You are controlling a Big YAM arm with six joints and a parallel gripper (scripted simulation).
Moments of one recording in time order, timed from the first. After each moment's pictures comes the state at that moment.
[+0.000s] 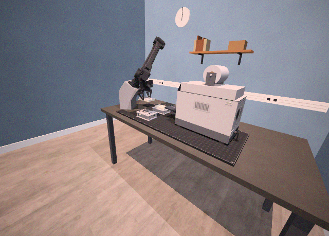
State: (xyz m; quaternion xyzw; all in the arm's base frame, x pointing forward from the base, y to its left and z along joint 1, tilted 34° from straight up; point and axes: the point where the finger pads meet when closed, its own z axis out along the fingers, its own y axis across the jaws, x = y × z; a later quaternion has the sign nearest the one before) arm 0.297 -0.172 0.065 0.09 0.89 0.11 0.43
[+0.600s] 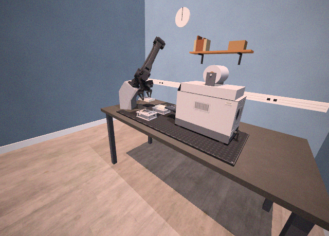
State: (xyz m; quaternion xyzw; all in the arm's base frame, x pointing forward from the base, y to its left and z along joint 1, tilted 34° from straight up) arm 0.299 -0.174 0.066 0.09 0.89 0.11 0.43
